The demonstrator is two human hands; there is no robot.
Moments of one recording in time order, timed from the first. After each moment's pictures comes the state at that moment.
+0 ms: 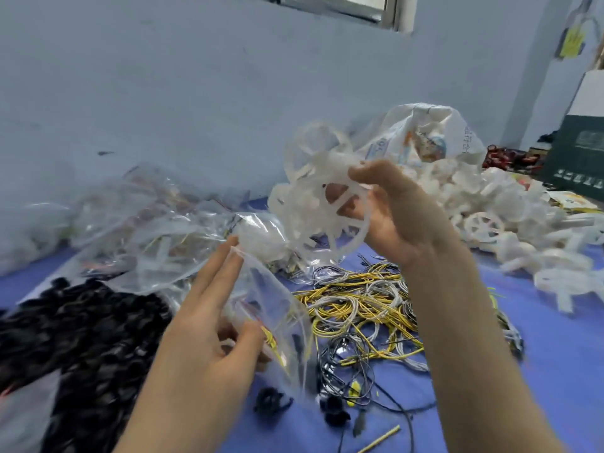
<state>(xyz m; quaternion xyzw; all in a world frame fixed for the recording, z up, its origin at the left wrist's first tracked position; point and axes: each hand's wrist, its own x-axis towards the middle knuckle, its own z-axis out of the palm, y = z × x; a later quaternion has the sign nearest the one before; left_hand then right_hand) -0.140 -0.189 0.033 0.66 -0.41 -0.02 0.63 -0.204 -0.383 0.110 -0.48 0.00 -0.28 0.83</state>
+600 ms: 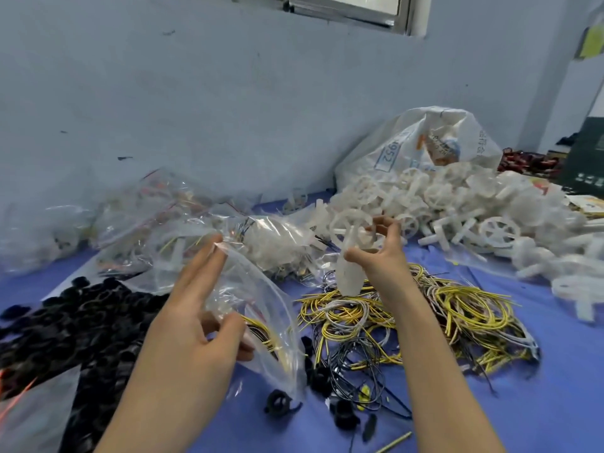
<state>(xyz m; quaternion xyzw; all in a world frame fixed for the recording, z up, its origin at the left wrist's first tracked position) -0.124 -0.177 0.039 0.67 -0.34 -0.05 0.65 -0.165 -0.439 0.002 -0.67 0.21 -0.44 0.56</state>
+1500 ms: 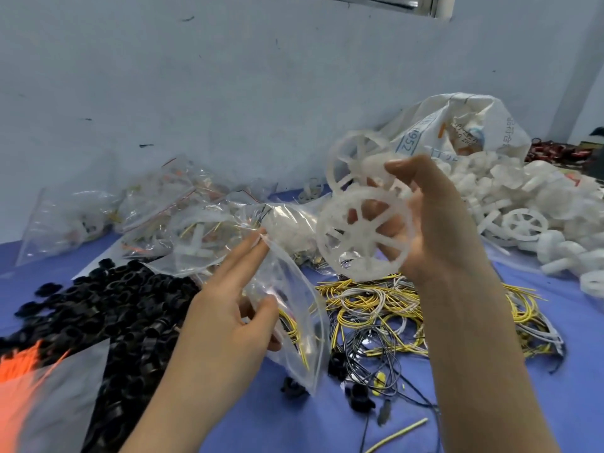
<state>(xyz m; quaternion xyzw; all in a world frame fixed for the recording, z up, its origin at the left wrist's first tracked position) -0.119 -0.182 0.024 0.70 -0.40 -0.04 0.59 -0.205 -0.361 0.093 -0.44 0.04 -0.31 0.84</state>
